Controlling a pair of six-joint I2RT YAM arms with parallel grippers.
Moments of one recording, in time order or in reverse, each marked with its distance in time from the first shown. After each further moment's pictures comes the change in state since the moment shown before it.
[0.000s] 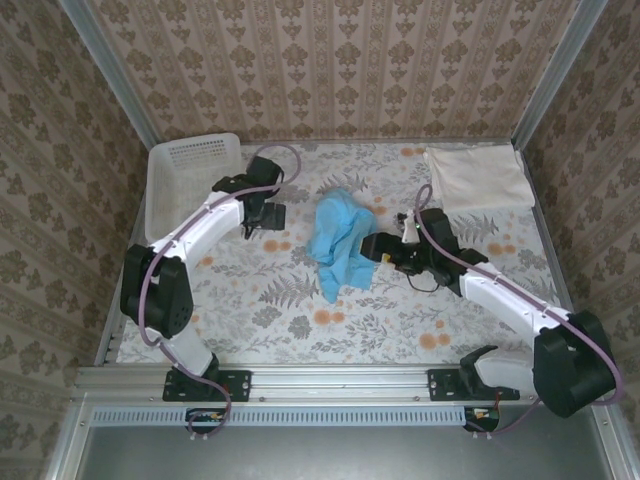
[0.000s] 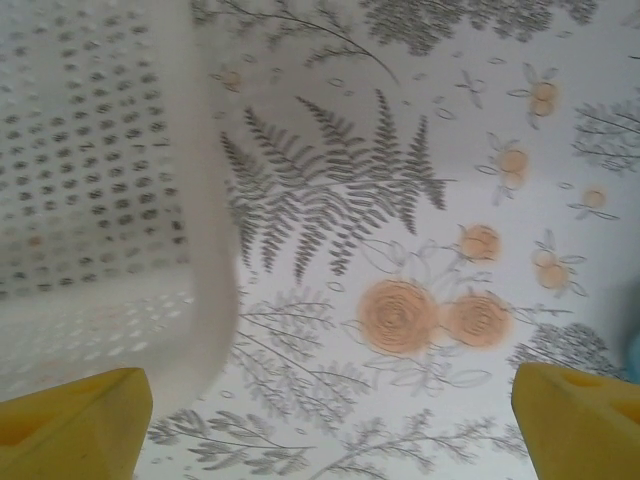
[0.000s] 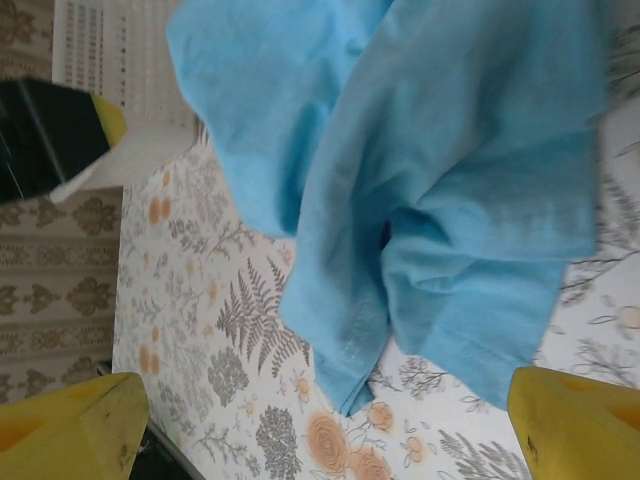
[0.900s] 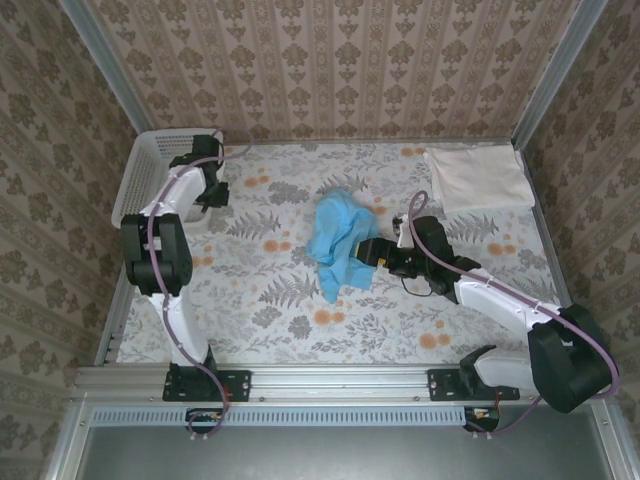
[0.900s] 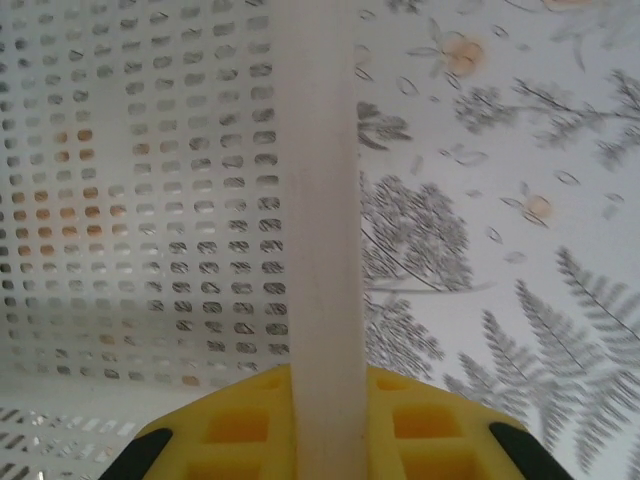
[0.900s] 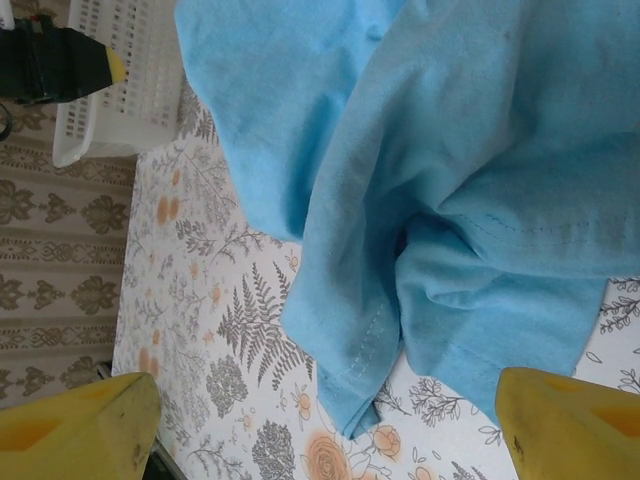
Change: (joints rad) left arm 0.376 0.305 0.263 0.051 0.080 0.394; right arm 0.030 0.015 -0.085 0.175 0.019 0.026
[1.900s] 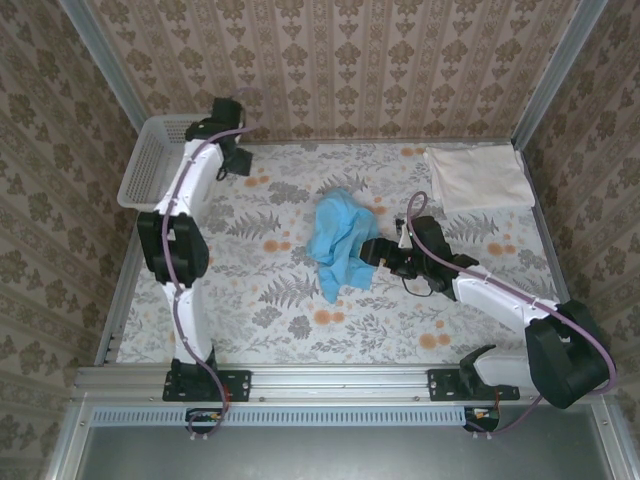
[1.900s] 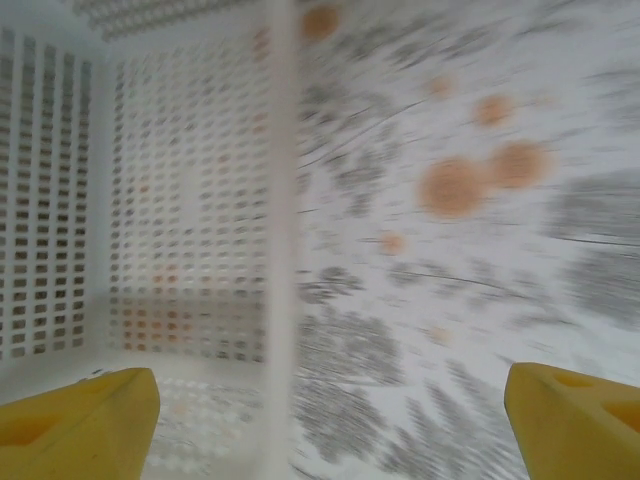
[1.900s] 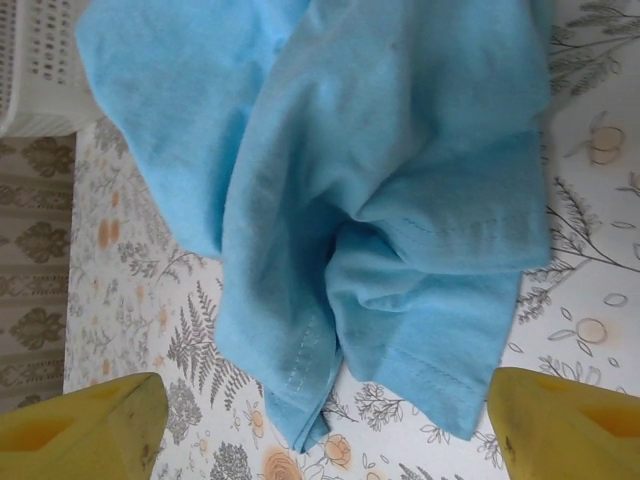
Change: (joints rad) left arm -0.185 0.057 0.439 -0.216 -0.122 -0.072; right arm 0.002 0.024 0.034 -0.105 0.104 0.004
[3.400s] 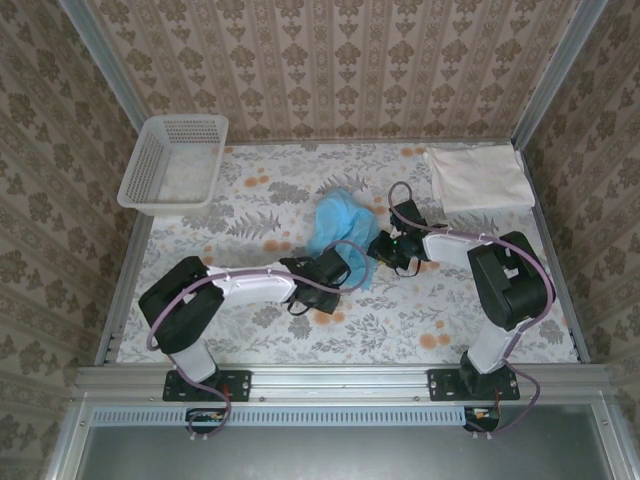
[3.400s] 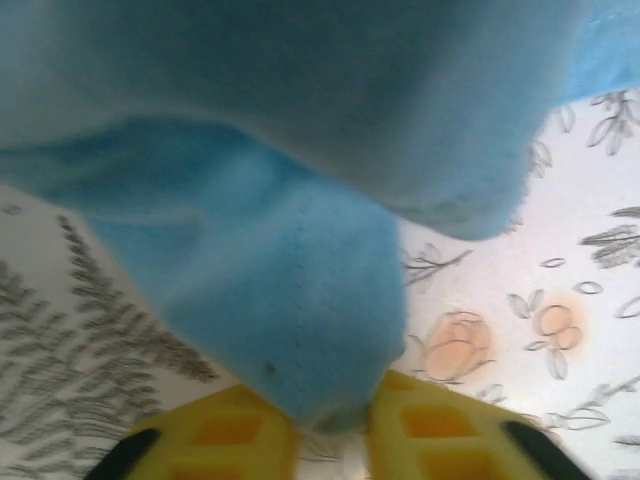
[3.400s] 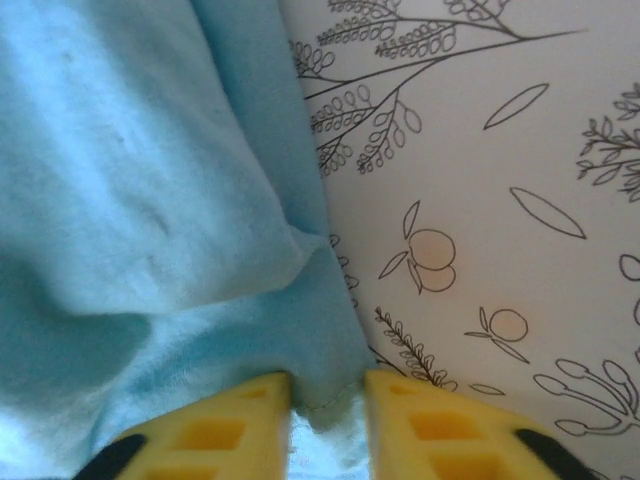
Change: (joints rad) left arm -0.752 -0.364 -1.163 0.593 0.285 -0.499; right arm -0.080 0.484 0.264 -0.117 0.013 0.045
